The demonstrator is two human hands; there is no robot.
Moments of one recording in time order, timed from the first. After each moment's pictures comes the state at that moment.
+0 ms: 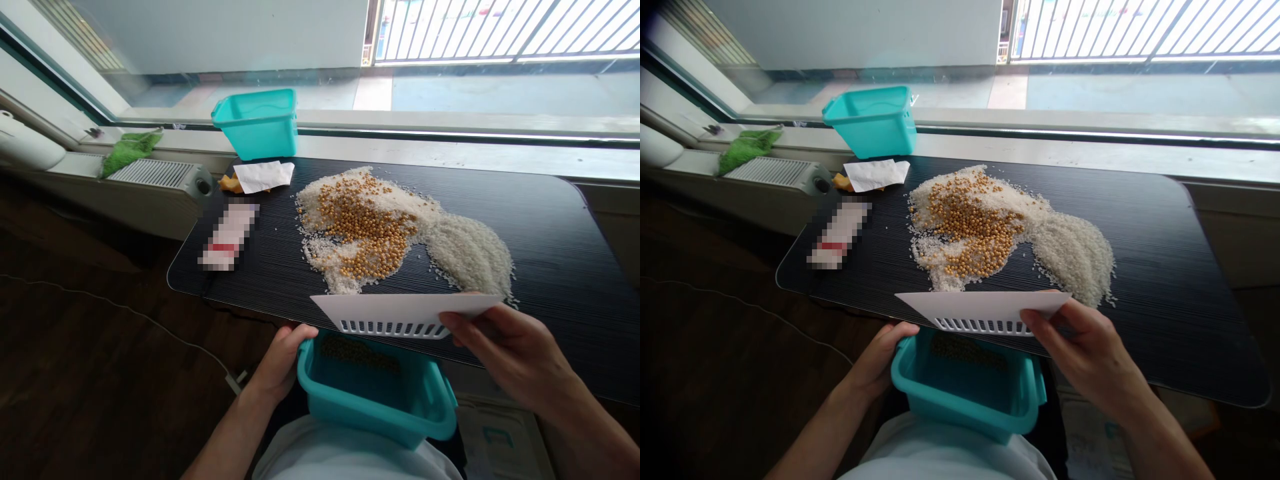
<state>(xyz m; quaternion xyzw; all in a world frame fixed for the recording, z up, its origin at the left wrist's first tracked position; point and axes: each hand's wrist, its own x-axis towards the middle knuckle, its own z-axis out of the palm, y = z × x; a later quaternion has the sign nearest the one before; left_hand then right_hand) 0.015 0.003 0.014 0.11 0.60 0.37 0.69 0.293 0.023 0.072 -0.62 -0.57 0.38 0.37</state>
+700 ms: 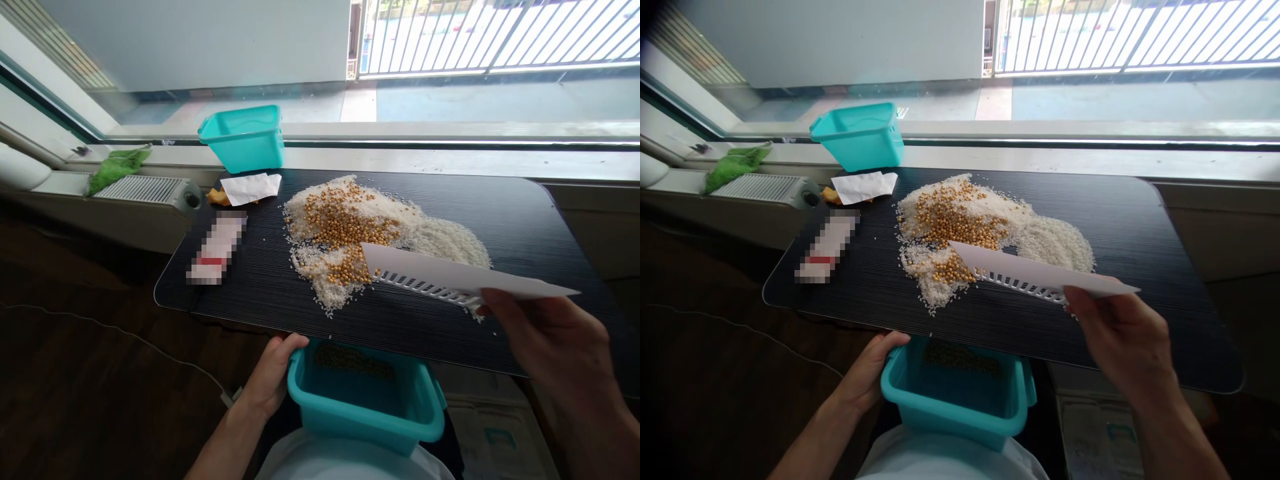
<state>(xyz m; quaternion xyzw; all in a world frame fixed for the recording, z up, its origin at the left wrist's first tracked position) 0.016 0.003 0.013 0.10 0.61 0.37 0.70 0.334 0.021 0.065 -0.74 -0.46 0.20 0.45</state>
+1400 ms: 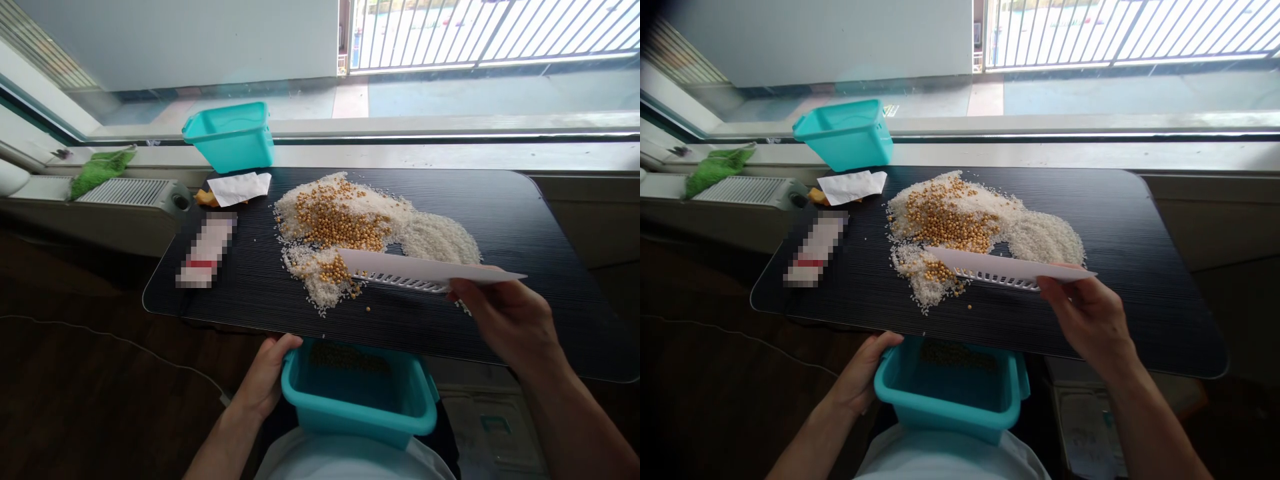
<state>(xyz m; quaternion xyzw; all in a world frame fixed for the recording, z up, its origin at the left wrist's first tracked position) 0.015 0.002 0.011 0.09 0.63 0.36 0.69 0.339 0.038 0.030 -0.67 -0.51 0.20 0.49</state>
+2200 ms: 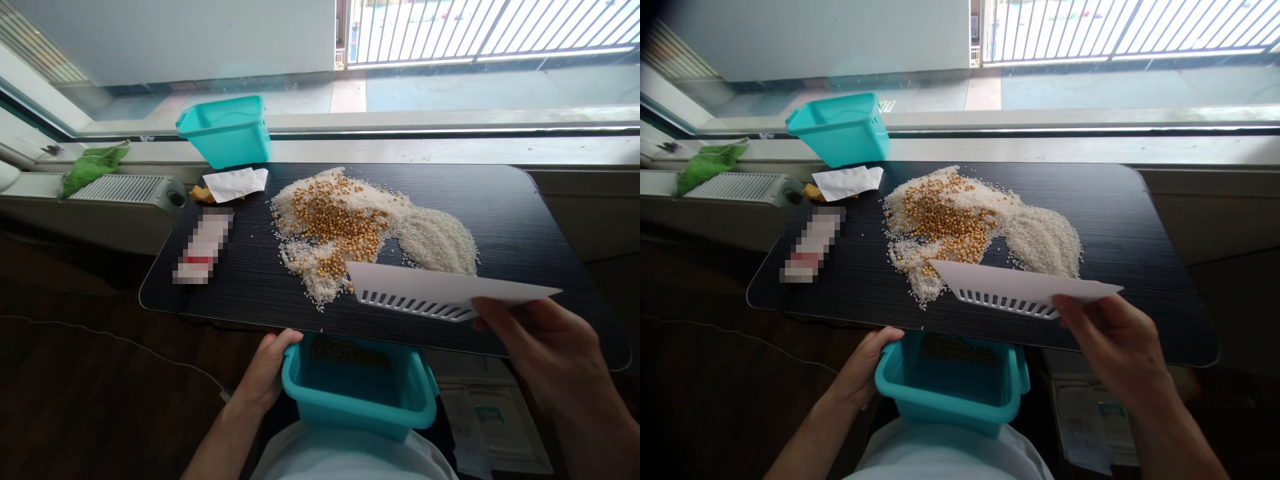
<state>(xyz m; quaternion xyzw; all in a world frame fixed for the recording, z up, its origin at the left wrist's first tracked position) 0.015 0.000 0.005 0.09 0.63 0.35 0.69 0.327 0.001 0.074 -0.76 -0.39 0.26 0.45</state>
